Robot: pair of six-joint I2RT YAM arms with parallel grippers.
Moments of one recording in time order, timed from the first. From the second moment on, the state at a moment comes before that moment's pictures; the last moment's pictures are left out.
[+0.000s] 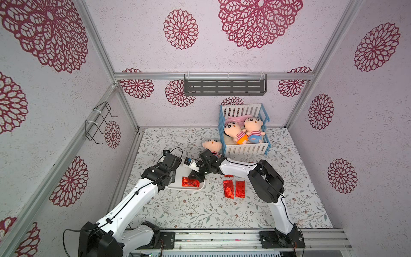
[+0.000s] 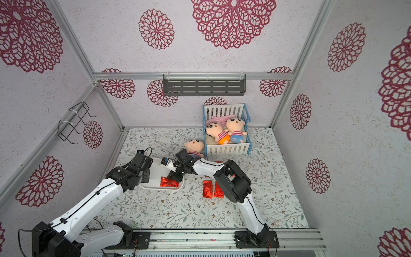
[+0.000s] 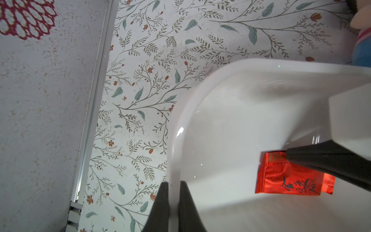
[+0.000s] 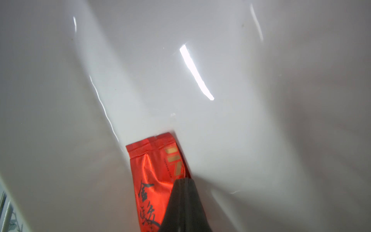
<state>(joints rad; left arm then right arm) -0.45 1.16 0.94 -0.88 -0.54 -0.35 0.79 2.15 1.52 -0.24 -0.58 -0.31</state>
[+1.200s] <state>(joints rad) -0.45 1.19 0.96 -0.90 -0.53 -0.38 0.18 1.11 0.68 -0.35 -0.30 0.47</state>
